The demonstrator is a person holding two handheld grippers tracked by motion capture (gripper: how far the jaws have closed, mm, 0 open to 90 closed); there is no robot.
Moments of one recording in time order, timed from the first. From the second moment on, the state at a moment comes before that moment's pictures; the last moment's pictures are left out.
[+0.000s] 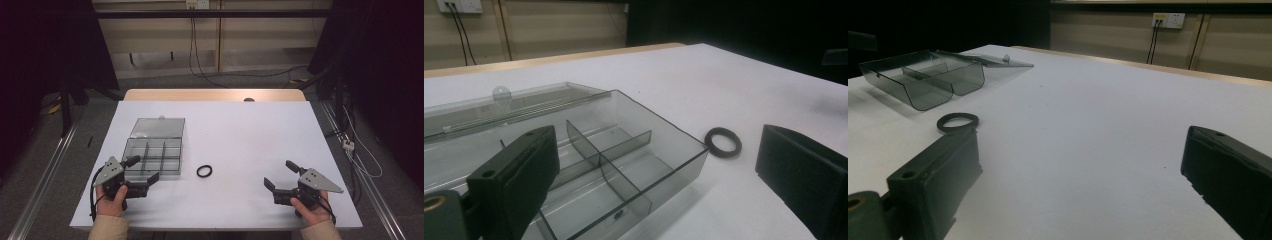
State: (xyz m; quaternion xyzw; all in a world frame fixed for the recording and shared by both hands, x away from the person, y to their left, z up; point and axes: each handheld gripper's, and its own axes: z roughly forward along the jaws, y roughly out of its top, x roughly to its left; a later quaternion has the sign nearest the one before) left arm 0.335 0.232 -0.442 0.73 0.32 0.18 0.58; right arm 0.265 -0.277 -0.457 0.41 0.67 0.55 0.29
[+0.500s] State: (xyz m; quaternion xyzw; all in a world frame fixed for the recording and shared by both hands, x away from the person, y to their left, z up) left arm 0.335 0.229 -0.438 0.73 0.31 0.19 0.58; right arm 0.263 -0.279 -0.457 0.41 0.67 0.55 0.29
